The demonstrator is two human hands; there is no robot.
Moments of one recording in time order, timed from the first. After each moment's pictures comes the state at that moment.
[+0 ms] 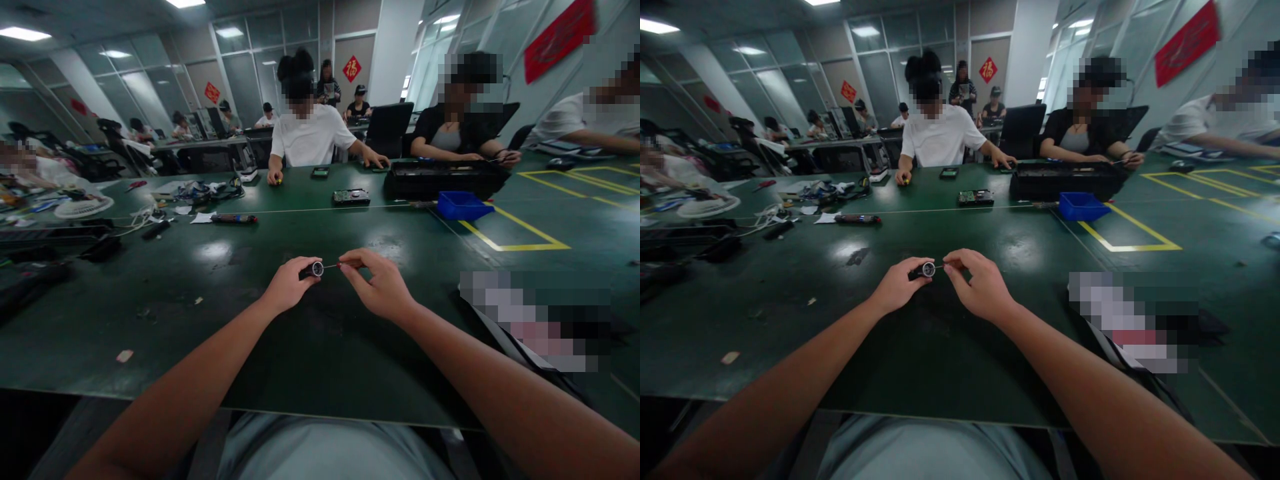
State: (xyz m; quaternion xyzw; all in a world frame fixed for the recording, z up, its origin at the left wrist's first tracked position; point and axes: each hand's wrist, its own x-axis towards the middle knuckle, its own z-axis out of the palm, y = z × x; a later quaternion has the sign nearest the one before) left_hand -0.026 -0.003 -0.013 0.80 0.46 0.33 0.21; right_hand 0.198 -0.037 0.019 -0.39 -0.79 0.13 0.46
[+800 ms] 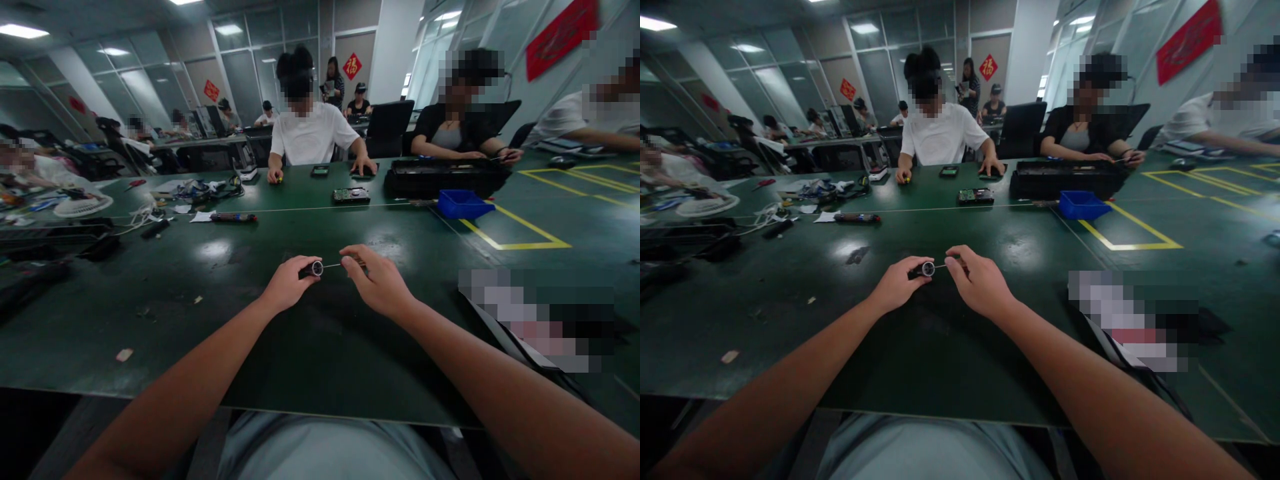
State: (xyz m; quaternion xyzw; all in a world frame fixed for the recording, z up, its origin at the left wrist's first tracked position) left_hand -0.023 -0.006 -0.007 0.80 0.47 0.31 0.21; right_hand 0.197 -0.037 0.025 -0.47 -0.77 0.16 0.39
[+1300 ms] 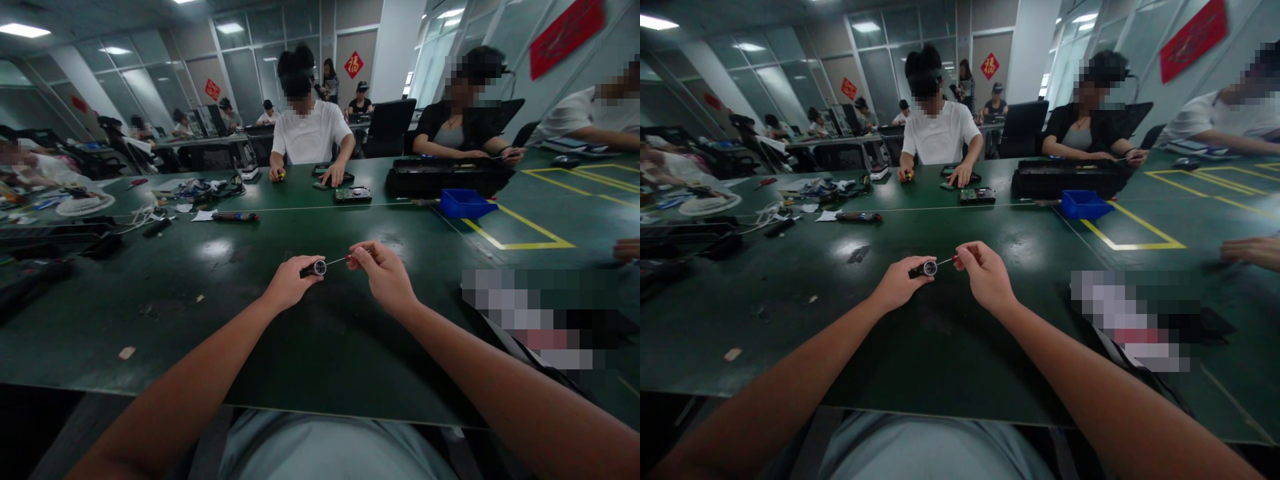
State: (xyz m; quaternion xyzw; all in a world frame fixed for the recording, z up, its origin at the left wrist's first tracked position) left_hand -0.024 -0.006 -0.009 0.80 0.46 0.33 0.22; right_hand 0.192 -0.025 0.009 -0.43 -0.60 0.38 0.55
